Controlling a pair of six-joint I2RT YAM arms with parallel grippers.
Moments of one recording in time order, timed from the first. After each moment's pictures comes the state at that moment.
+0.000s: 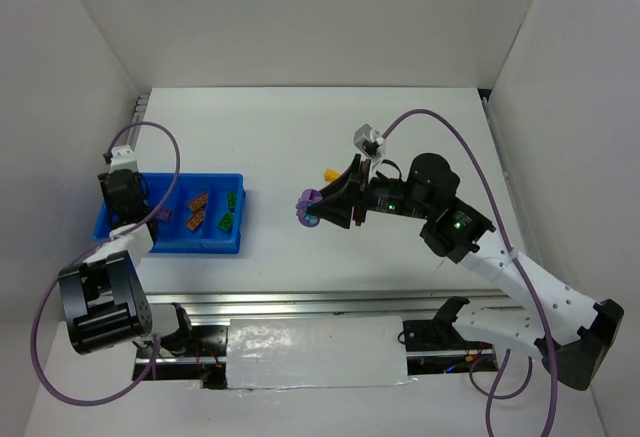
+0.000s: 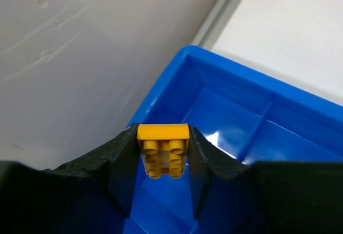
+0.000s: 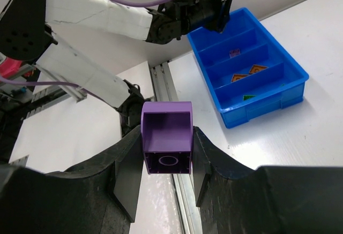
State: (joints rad) left arm 0.35 1.31 0.55 0.43 -0.36 0.22; right arm 0.76 0.98 0.99 0.00 -0.58 0.35
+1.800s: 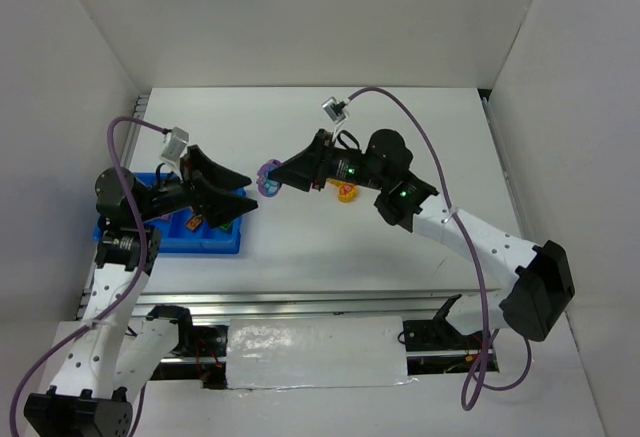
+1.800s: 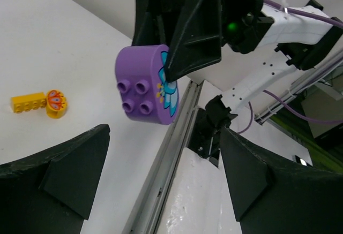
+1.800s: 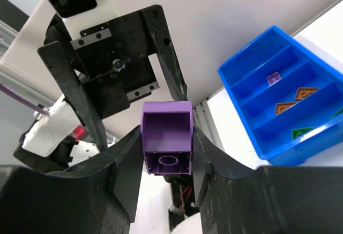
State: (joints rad) left arm -0.06 0.77 0.81 0.15 1.11 -0.64; right arm 0.75 1.32 1.09 0.37 -0.56 0.79
